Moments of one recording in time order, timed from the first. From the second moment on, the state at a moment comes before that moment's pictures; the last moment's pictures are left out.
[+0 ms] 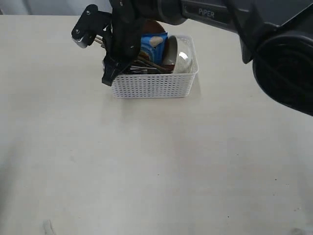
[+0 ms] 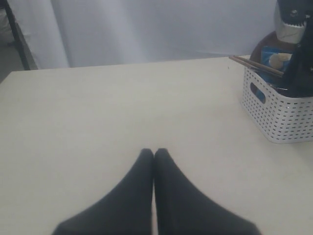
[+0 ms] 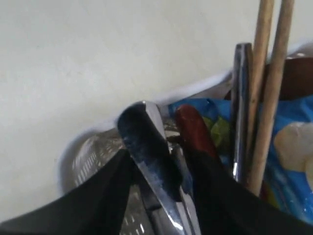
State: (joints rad) left arm -0.12 0.00 0.00 0.11 0.33 -0.09; right arm 0.77 2.29 -1.93 -0.07 0.89 -0.49
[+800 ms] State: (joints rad) left arm -0.12 0.00 0.00 0.11 0.33 -0.09; right arm 0.83 2.24 -1.93 -0.21 0.91 -0.55
